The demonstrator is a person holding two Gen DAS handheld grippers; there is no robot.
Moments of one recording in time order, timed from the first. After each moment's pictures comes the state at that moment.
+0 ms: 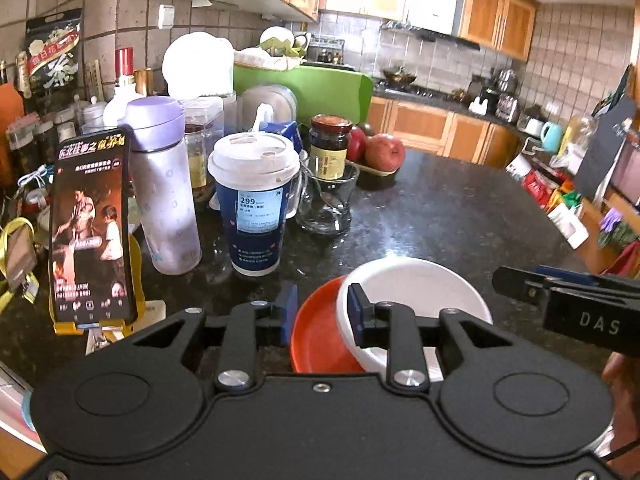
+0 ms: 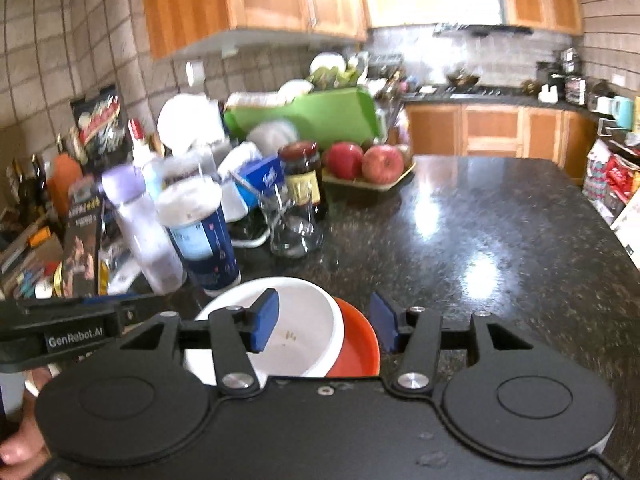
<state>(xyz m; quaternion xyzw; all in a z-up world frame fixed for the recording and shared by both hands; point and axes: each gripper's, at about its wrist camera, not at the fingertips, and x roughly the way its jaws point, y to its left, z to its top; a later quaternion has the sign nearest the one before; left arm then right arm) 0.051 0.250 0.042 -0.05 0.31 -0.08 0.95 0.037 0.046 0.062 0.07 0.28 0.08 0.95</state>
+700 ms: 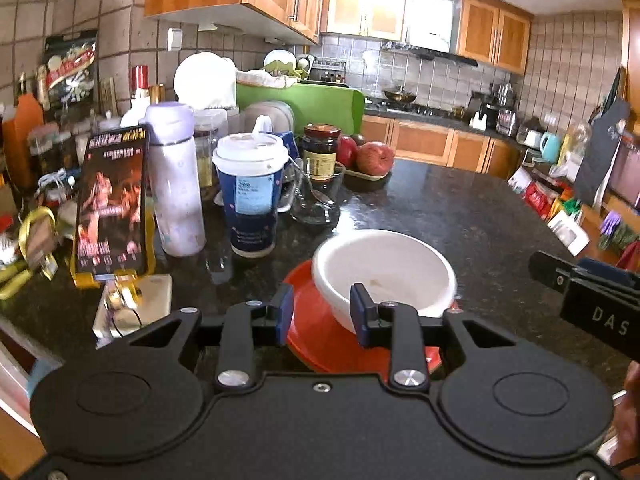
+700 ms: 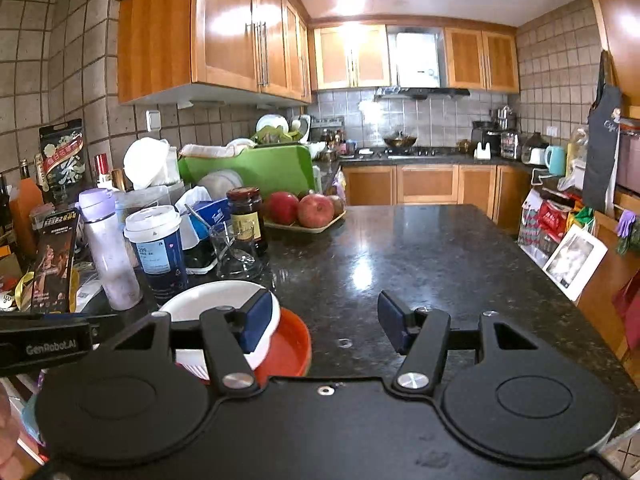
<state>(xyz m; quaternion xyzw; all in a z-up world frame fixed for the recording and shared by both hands) 0.001 0.227 0.034 -0.04 0.28 -0.06 0.96 -0.048 0.033 0.055 0.03 0.20 -0.02 0.98</state>
